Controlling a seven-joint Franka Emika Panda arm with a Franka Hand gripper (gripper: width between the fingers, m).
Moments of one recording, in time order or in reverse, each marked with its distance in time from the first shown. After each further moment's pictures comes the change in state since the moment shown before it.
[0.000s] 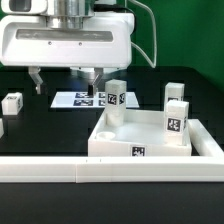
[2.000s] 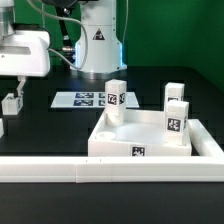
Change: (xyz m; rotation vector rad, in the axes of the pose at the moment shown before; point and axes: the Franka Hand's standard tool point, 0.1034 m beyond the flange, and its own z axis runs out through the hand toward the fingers) arm -0.111 0.140 0.033 -0.025 -0.112 -0.018
